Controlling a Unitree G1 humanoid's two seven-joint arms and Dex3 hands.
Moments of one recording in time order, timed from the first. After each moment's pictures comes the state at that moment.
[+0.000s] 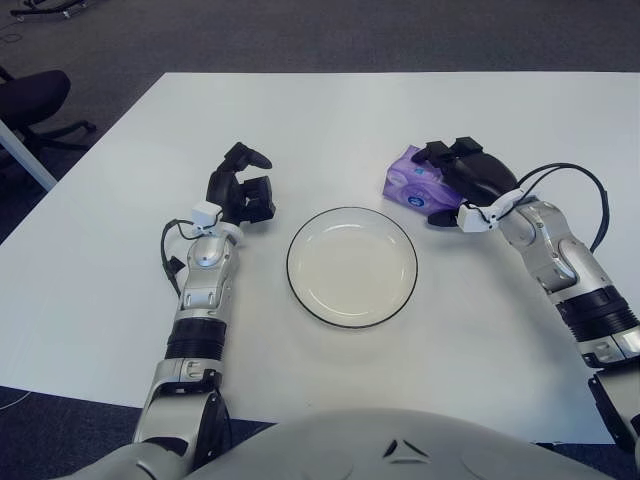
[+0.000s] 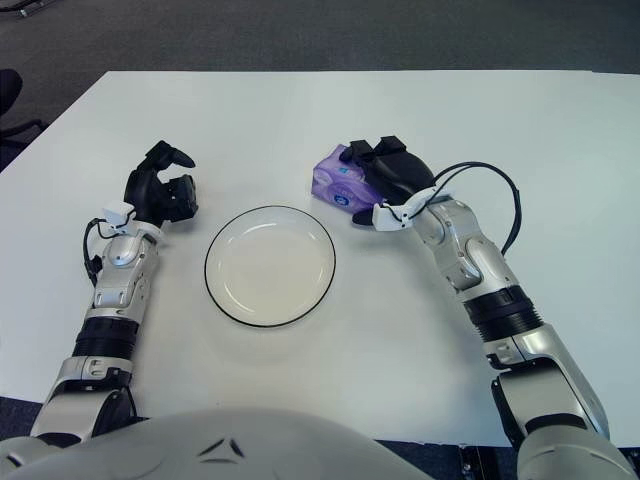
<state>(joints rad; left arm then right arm) -0.23 0.08 0.10 0.25 -0.11 -0.23 -0.05 -0.38 -0.64 0.29 0.13 -0.70 -0.17 0.09</state>
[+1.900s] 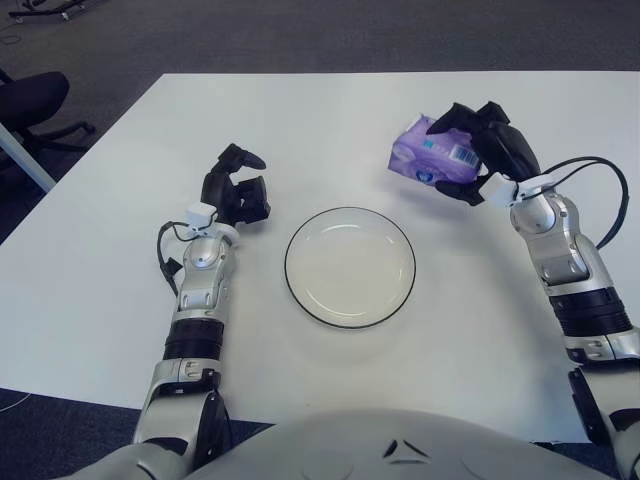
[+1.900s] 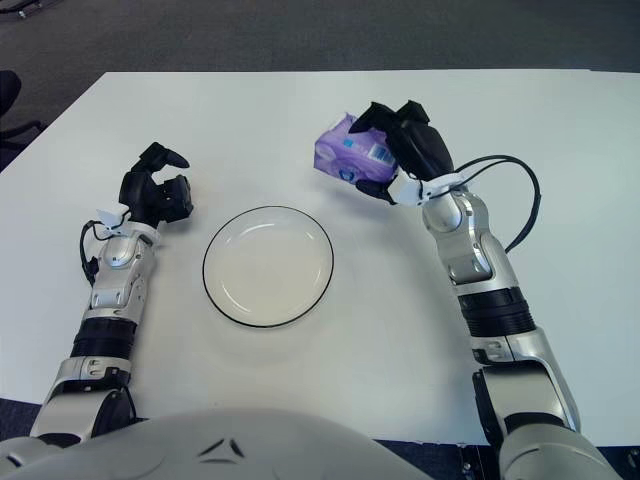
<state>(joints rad) -0.23 0.08 0.13 0.27 -0.11 -0.23 -0.05 -0.40 -0.50 0.09 -0.03 -0.42 -0.10 0.06</state>
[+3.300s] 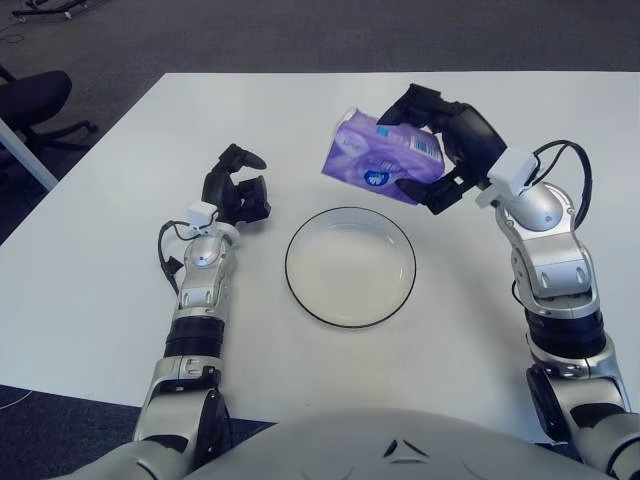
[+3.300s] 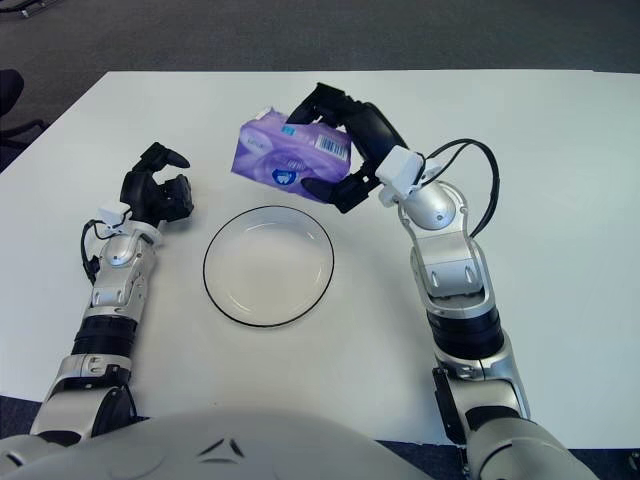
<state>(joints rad) -0.24 0.08 0.13 0.28 -0.11 -0.23 -0.05 -0.38 -0.34 0.12 -0.51 -0.06 0.36 0.36</state>
